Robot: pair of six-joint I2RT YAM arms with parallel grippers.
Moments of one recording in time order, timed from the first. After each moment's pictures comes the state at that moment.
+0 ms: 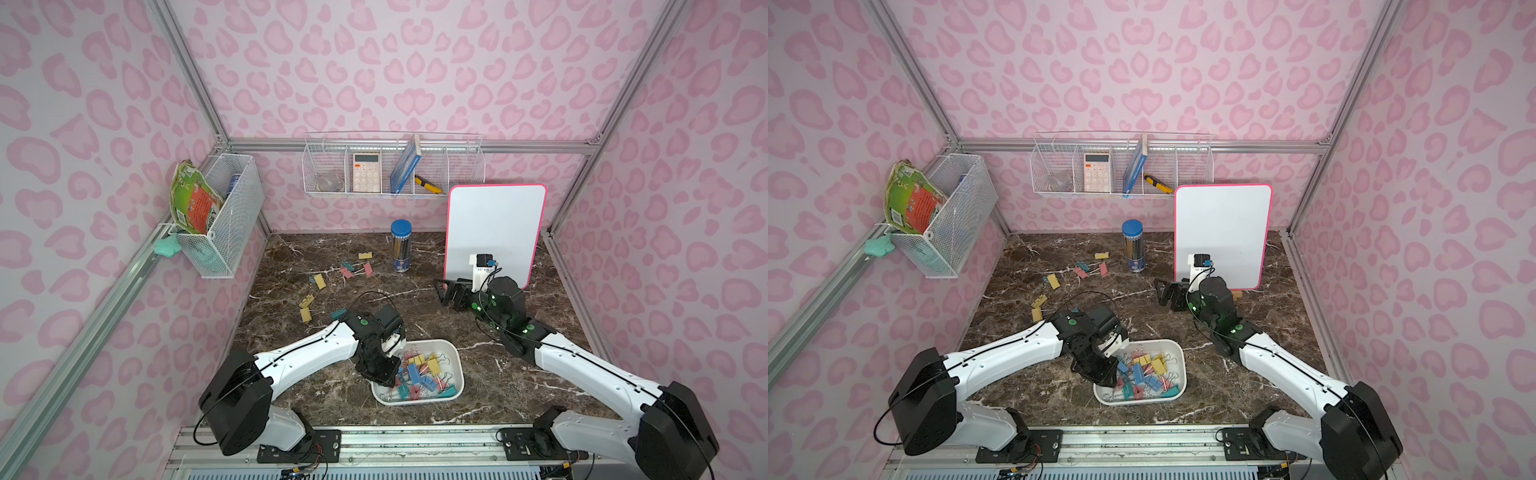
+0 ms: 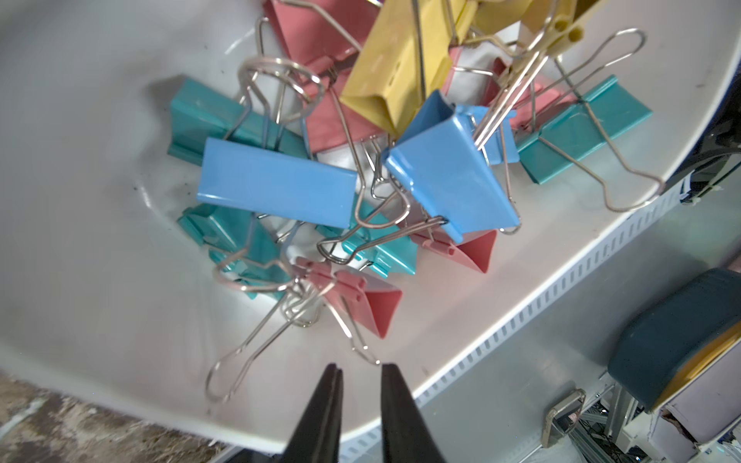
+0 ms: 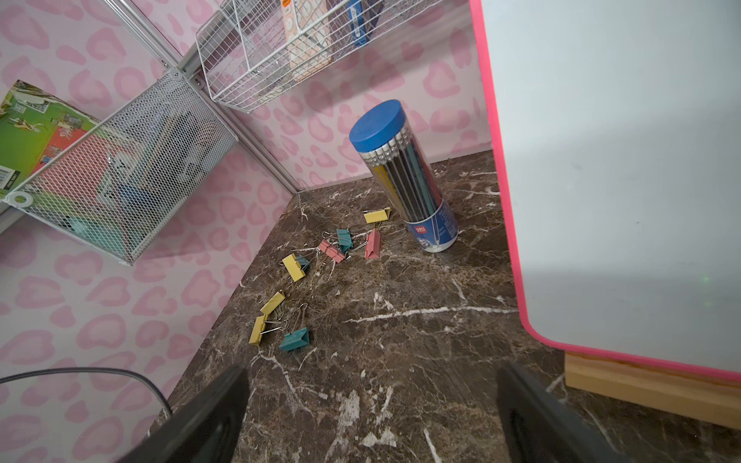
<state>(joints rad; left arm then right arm) -0.79 1.43 0.97 -0.98 0.37 -0.31 0.63 1.19 0.73 0.22 -0.04 0.57</state>
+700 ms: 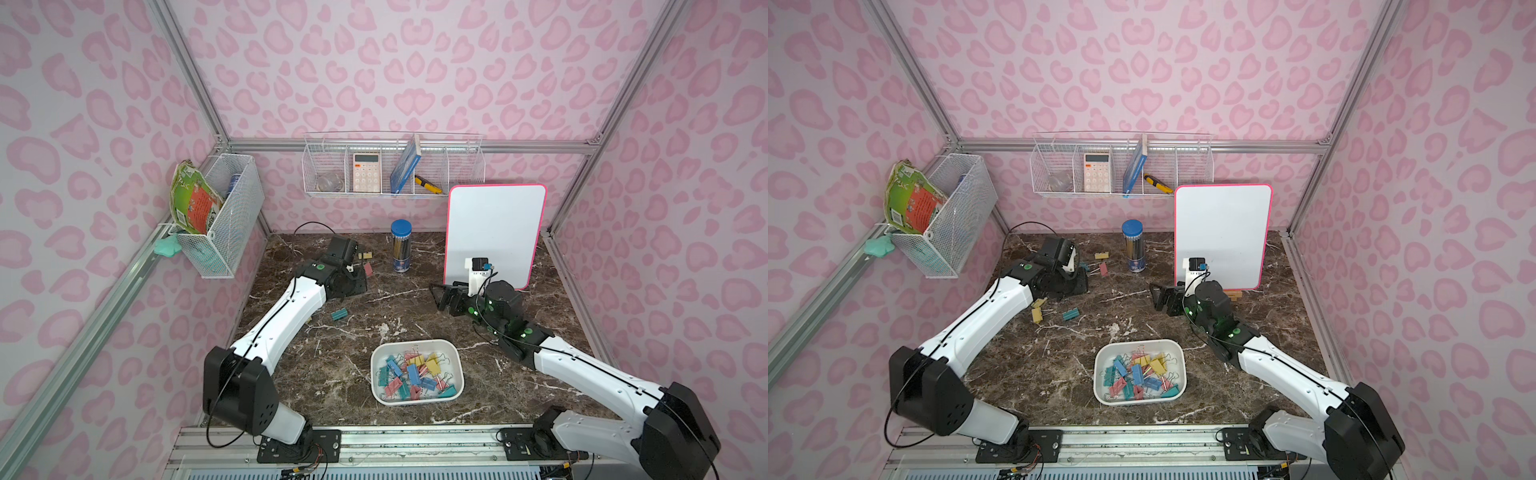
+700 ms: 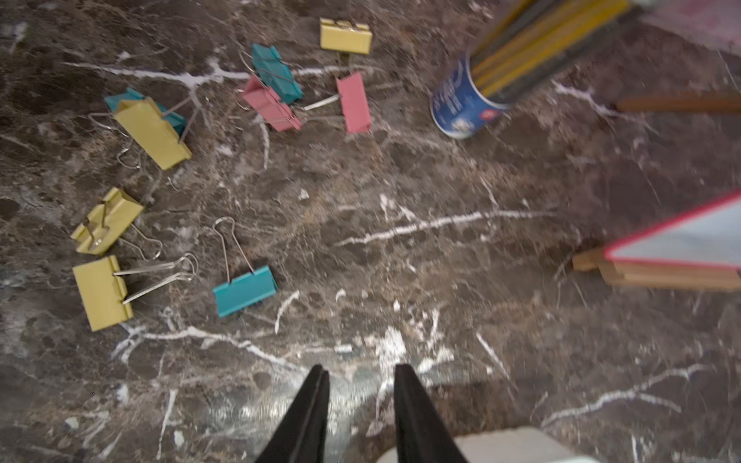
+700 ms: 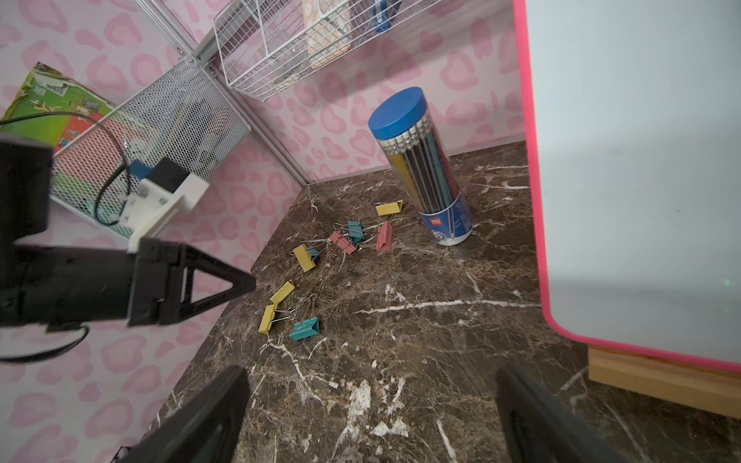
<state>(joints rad) -0.30 1.56 1.38 -0.79 -0.04 -0.47 0.70 1.18 0.72 0.22 0.00 0.55</state>
